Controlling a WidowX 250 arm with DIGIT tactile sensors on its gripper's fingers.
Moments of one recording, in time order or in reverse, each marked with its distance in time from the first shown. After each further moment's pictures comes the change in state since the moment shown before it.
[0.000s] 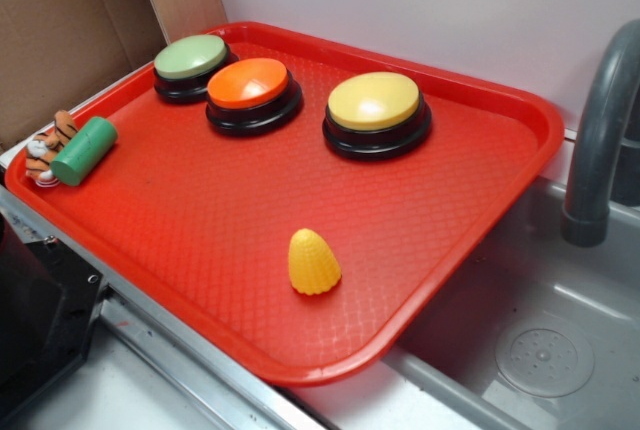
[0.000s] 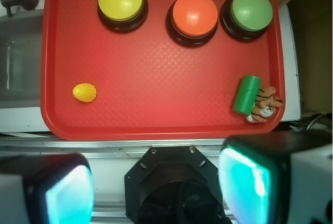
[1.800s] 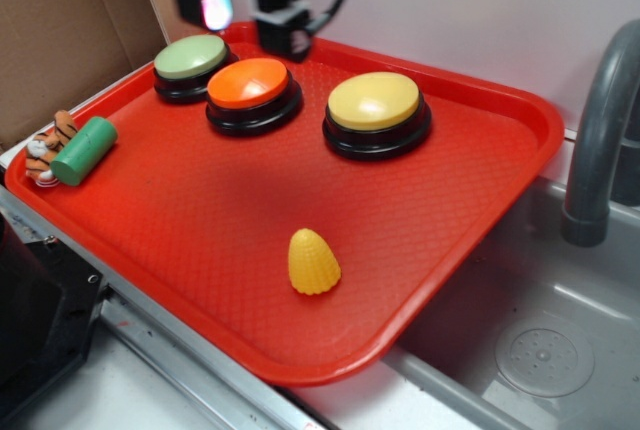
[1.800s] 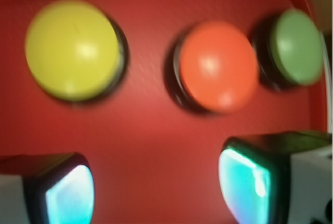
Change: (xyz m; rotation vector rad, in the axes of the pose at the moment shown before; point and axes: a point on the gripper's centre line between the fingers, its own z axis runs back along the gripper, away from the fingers) arm 0.144 -0.021 -0.140 0.144 0.065 0.079
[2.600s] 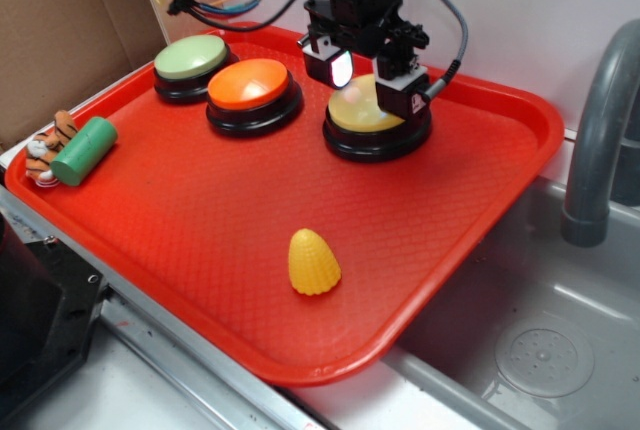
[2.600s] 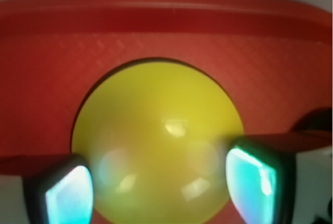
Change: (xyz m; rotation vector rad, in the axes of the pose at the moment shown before) arm 0.052 -0.038 -0.057 -0.129 -0.074 -0.100
